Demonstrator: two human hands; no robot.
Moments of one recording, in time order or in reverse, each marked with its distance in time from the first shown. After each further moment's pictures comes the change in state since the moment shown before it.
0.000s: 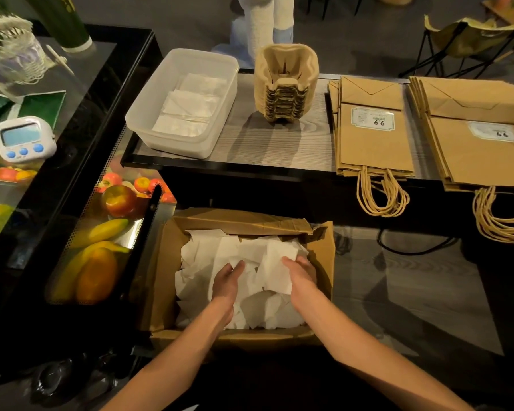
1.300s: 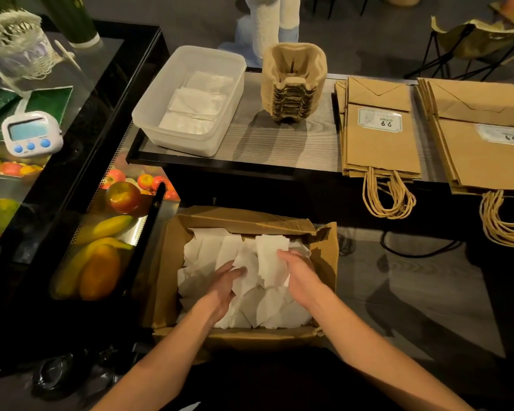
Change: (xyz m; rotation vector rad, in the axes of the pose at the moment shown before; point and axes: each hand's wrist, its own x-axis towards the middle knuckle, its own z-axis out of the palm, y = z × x) left_hand 0.012 0.004 -0.022 -0.005 -0.140 -0.161; right_hand -0.013 -0.013 0.008 -0.029 -0.310 -0.022
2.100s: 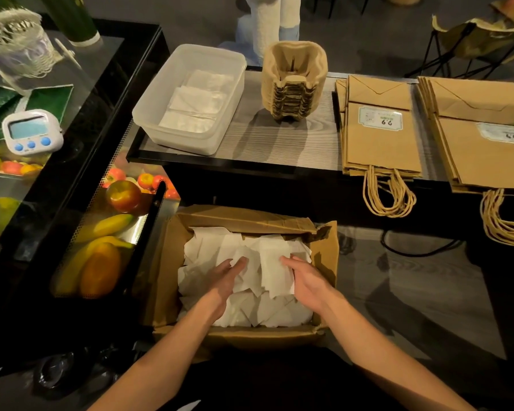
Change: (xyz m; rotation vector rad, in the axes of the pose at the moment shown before) left_hand -0.001 0.001 -0.001 0.092 0.080 0.128; right_hand 0.003 0.005 -0.031 0.088 -0.292 0.071
